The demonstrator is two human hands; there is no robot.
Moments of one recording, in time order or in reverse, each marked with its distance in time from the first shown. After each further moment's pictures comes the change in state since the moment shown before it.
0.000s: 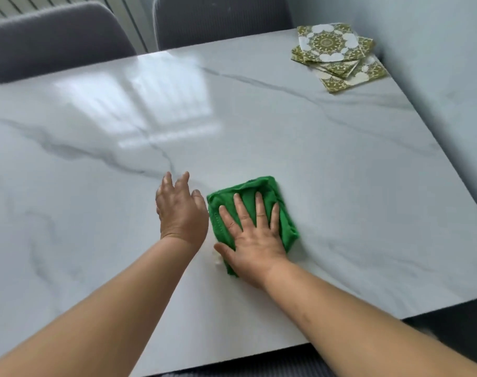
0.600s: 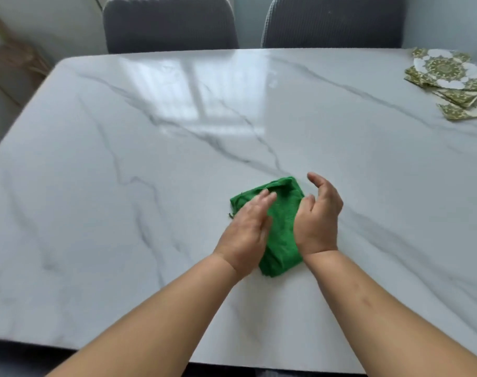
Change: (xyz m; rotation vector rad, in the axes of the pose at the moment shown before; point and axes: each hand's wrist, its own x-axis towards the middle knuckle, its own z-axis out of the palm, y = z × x) left_hand 0.001 -0.129 -0.049 -0.203 -0.264 0.406; right_hand 0.056 -0.128 -0.045 0.856 0.693 0.339
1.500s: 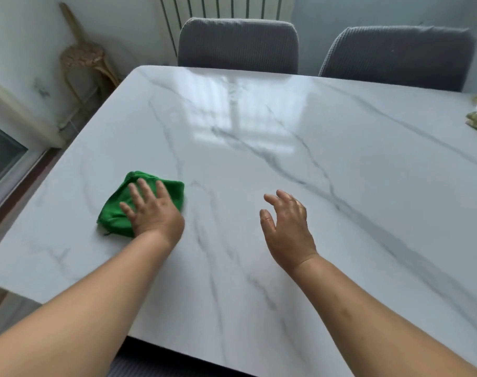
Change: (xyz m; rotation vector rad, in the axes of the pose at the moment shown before) left_hand -0.036 -0.139 -0.168 0.660 0.255 -0.903; right_hand -0.046 -0.067 0.076 -0.229 -0.606 -0.231
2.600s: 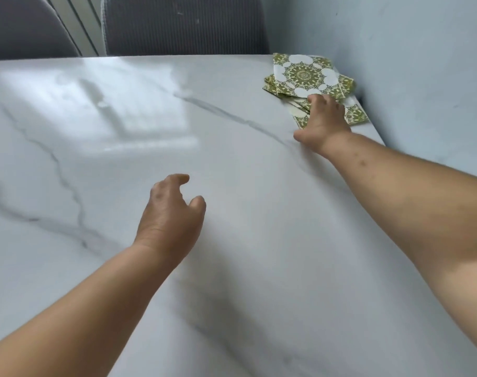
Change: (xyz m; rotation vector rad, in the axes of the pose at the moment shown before) left_hand -0.191 0.433 0.028 -0.698 -0.249 0.436; right_hand 0.165 0.382 -0.376 -0.496 0.238 0.352
